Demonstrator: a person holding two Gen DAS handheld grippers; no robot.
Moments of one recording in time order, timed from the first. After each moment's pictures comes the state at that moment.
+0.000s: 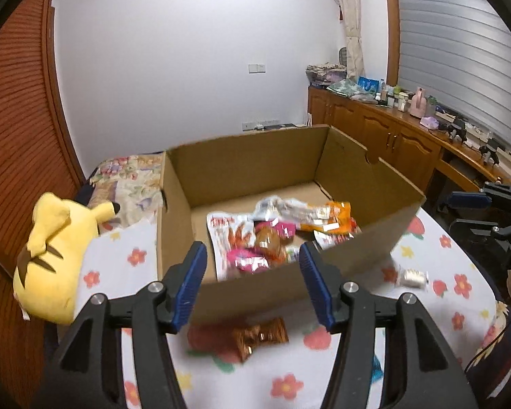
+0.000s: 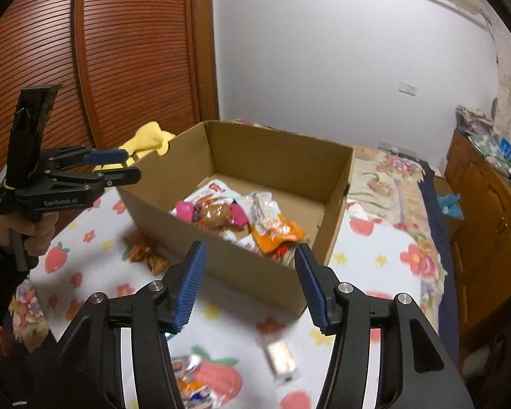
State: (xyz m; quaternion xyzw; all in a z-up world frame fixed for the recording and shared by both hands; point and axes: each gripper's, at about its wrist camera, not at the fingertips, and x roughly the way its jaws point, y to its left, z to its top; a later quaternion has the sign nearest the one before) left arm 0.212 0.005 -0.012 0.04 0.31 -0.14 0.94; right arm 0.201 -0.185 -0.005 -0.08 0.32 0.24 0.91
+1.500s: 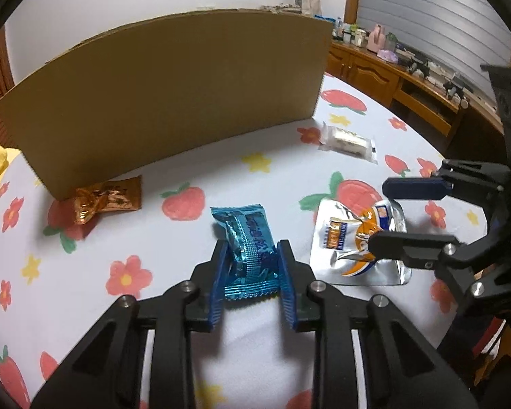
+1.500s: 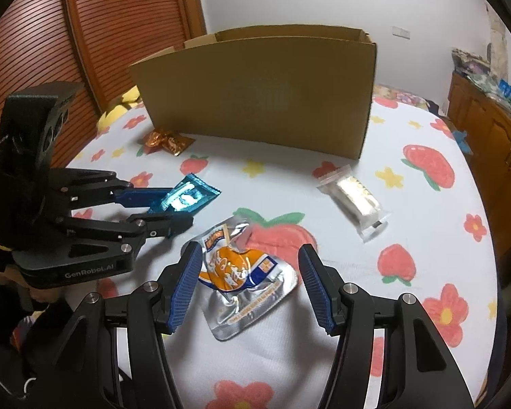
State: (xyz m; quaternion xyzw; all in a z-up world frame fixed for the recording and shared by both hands) left arm 0.143 -0.072 -0.124 0.07 0.41 -0.22 0.88; right arm 0.130 -0.177 -0.122 -0.05 0.40 0.23 0.89
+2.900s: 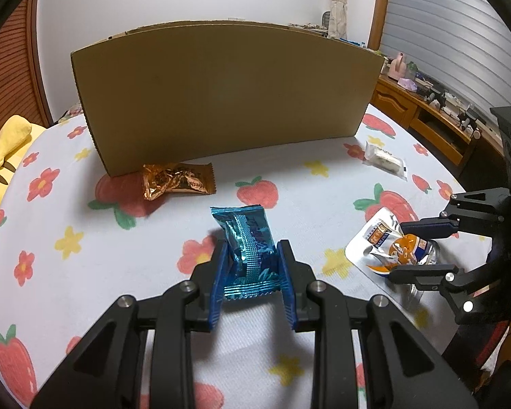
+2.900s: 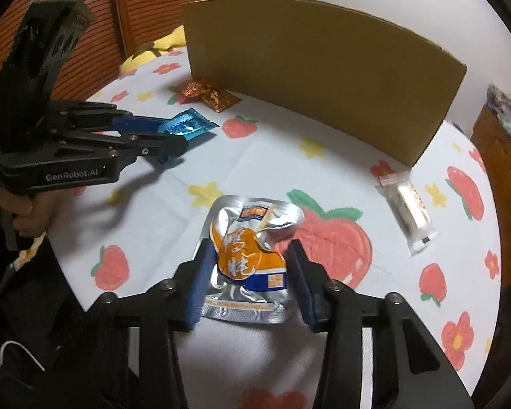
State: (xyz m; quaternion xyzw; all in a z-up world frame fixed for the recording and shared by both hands) left arm 0.144 -0.024 -0.127 0.02 0.39 -0.19 0.90; right arm 0.129 -0.136 -0.138 -0.16 0.43 0.27 0.85
